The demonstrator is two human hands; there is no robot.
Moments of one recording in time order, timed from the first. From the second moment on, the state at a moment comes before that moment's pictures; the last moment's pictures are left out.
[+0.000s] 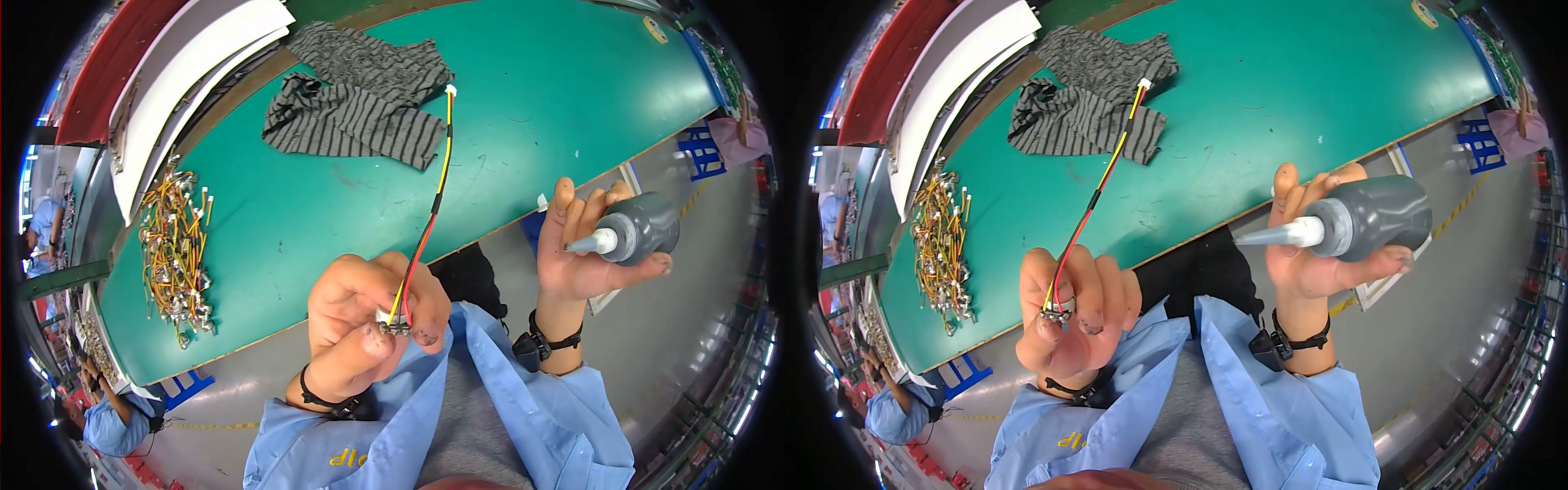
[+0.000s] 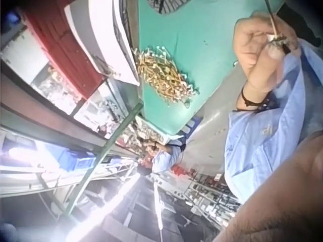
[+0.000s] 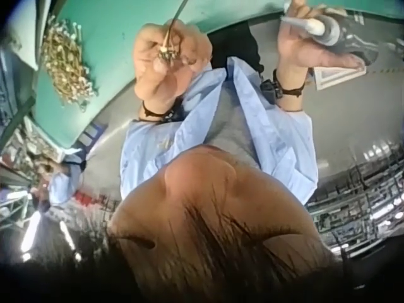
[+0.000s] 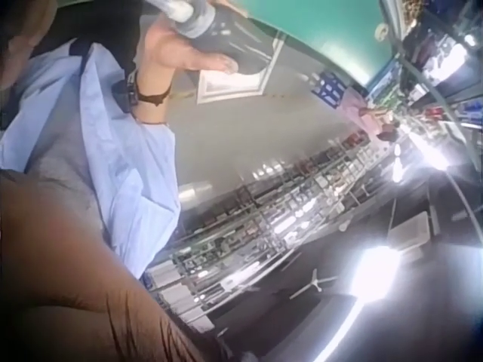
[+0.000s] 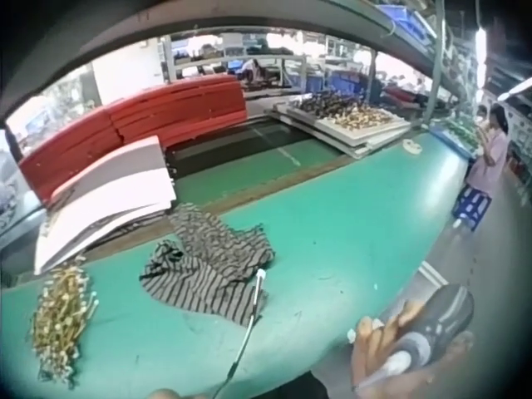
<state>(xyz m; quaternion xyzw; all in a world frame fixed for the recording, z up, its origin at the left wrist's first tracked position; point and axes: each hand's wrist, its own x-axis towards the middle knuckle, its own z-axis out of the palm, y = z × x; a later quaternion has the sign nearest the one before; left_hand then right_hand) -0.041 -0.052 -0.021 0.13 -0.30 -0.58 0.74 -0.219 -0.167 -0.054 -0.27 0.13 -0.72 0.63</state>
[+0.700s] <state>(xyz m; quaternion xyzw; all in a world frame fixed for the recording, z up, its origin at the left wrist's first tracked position) 0.126 0.016 0.084 0.72 -0.52 -0.10 0.44 -0.192 -0.187 -0.062 -0.29 0.14 -0.61 0.72</state>
